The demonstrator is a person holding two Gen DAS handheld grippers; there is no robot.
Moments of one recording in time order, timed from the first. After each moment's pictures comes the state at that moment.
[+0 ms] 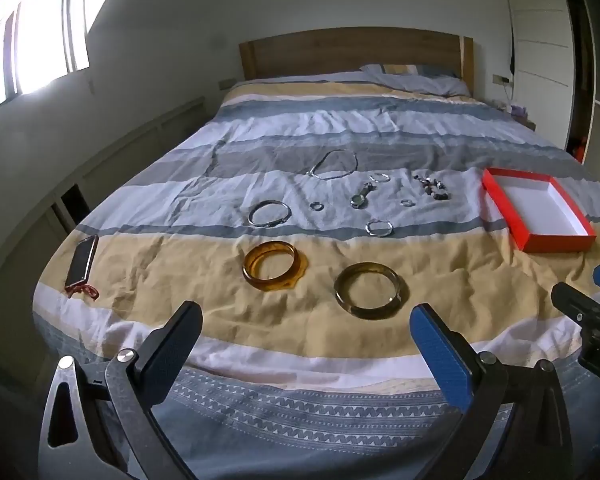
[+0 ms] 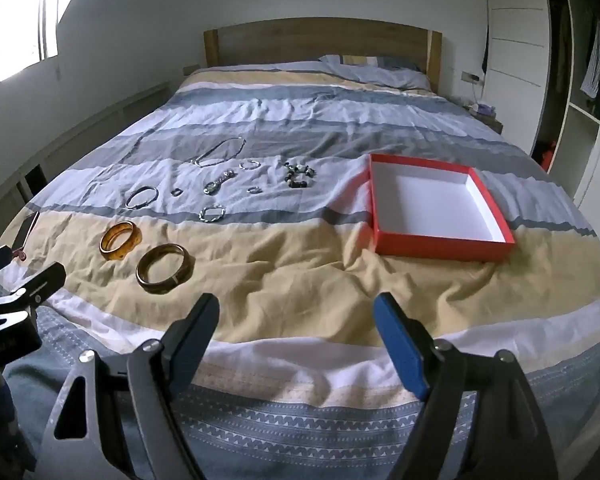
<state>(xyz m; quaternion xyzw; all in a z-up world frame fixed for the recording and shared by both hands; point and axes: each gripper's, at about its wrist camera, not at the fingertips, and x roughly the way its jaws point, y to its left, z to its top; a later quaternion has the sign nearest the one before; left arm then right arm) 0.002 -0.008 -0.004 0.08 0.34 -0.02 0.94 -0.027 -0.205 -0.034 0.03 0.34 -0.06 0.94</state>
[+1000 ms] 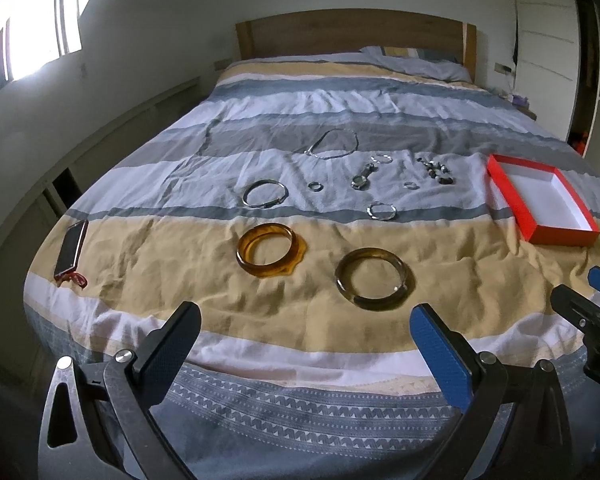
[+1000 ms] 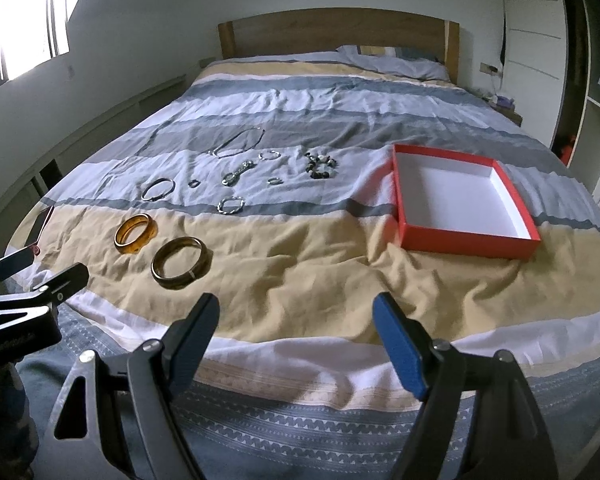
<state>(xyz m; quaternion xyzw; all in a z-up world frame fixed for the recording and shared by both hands) 0.022 -0.001 -0.020 0.07 0.37 -0.03 0.92 -0.012 -0.206 -0.041 0.05 0.36 -0.02 0.93</state>
